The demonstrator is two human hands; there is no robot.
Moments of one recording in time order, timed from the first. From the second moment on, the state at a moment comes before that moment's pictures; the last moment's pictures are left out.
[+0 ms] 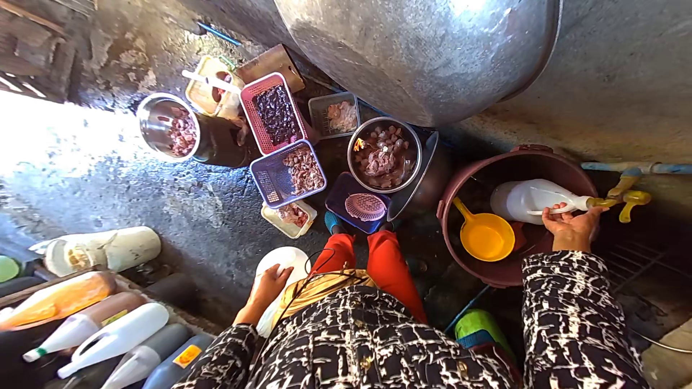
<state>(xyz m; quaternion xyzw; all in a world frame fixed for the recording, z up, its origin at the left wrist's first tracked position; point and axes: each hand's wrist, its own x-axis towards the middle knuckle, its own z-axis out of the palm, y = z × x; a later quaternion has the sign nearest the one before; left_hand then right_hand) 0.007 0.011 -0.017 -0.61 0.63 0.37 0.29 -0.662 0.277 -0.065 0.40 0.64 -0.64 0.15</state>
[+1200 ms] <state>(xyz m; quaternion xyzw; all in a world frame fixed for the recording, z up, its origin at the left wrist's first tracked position) 0.009 0.006 -0.021 -0.61 0.64 0.37 0.29 -0.663 0.280 -0.071 0.40 0.63 -0.65 0.15</state>
